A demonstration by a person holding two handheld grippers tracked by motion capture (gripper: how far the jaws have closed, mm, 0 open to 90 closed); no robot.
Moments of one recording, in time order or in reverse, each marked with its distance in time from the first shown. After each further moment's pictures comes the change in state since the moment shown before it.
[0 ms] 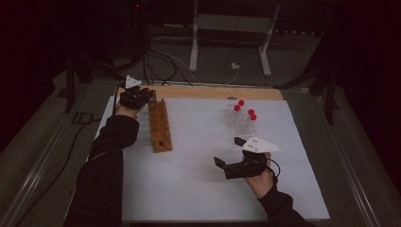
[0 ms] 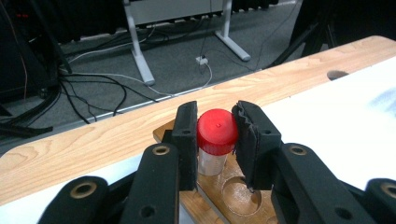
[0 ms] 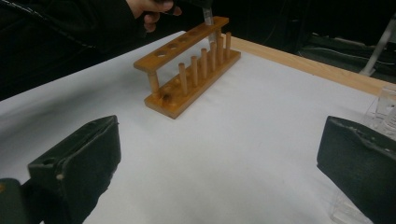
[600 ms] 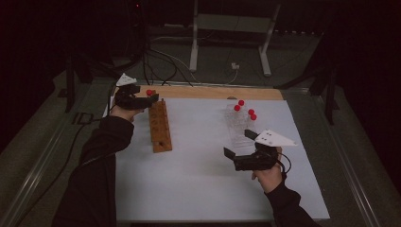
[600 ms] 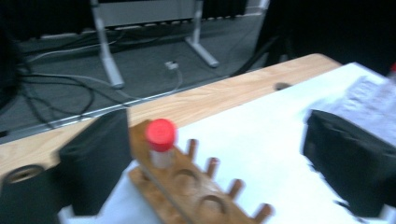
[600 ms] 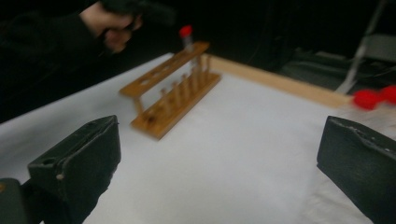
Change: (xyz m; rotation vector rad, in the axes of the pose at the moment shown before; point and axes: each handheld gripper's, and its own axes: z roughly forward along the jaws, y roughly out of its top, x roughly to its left) left arm -0.016 0.016 -0.045 -0.032 -0.152 -0.044; right arm -0.021 0.016 -0.022 -0.086 -0.056 0.033
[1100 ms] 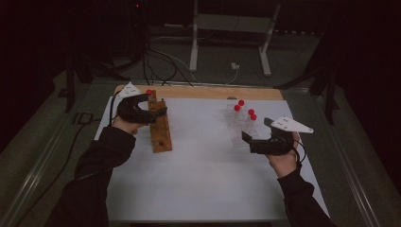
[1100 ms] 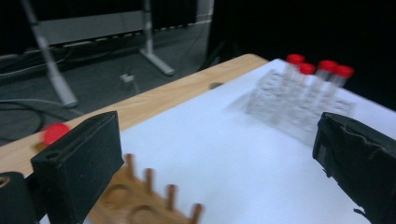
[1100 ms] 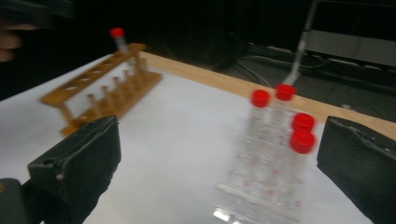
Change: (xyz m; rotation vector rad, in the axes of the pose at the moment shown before) left arm -0.053 -0.009 -0.034 -0.042 -0.172 0.087; right arm -0.054 0.009 -0.005 0.037 -0.169 0.012
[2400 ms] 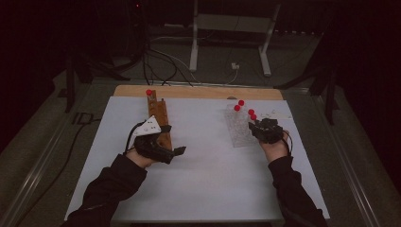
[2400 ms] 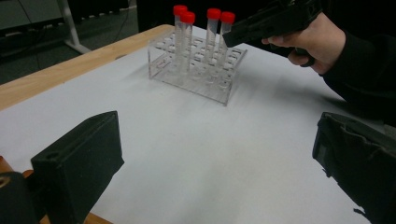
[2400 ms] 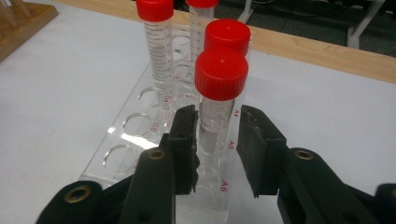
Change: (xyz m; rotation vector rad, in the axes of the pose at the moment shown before) left arm -0.079 -0.046 0.001 0.058 -0.222 0.093; right arm -0.049 -0.036 0.075 0.235 -0.200 0.047
